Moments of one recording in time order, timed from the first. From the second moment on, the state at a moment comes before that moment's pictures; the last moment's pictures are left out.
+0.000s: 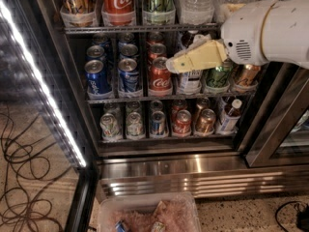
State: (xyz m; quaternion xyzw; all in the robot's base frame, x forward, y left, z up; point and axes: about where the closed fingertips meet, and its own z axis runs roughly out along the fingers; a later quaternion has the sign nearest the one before) arm 0.534 -0.097 1.030 -0.40 0.72 0.10 0.55
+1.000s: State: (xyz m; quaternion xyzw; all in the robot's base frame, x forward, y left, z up) arm 0.531 -0.089 1.079 -0.33 0.69 0.06 0.64
